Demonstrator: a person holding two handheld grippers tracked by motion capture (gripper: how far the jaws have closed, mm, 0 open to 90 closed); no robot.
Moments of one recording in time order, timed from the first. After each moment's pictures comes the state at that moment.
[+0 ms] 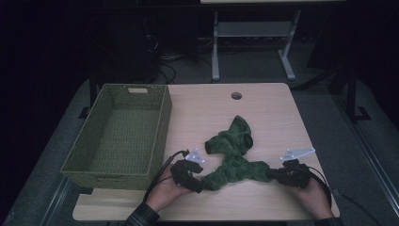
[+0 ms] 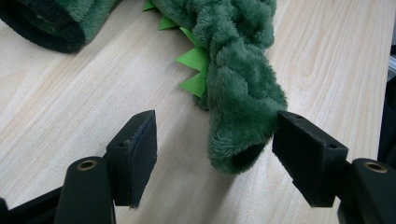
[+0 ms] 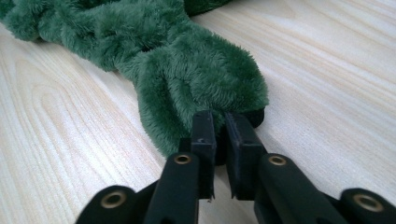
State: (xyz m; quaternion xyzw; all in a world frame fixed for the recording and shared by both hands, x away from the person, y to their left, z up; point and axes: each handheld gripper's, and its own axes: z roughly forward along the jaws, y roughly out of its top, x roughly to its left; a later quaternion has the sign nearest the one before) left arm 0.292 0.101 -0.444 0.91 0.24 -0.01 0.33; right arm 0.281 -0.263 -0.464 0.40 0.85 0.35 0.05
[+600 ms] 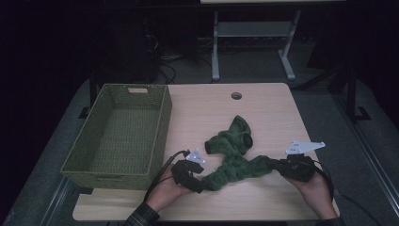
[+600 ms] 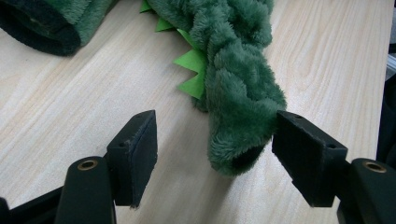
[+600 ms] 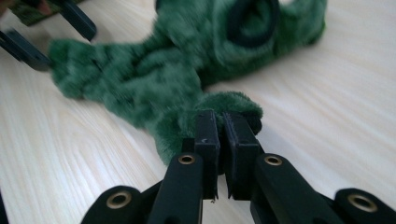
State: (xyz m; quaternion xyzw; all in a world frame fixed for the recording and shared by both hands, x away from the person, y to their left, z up) left arm 0.291 0.098 -0.445 0.91 0.24 -0.01 0.34; right arm 0.279 -0.260 -0.423 0.36 0.83 0.41 0.10
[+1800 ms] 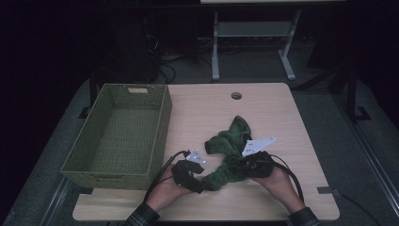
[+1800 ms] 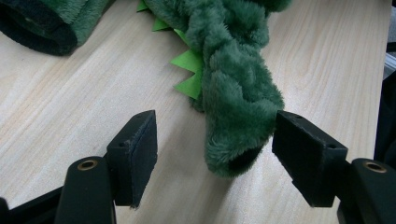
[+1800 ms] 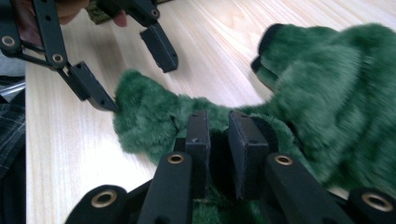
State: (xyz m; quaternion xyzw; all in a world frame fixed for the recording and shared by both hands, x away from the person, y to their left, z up) left arm 0.291 0.098 -0.444 0.91 0.24 -0.01 0.34; right arm 0.299 -0.156 -0.426 0.24 0.88 0.41 0.05
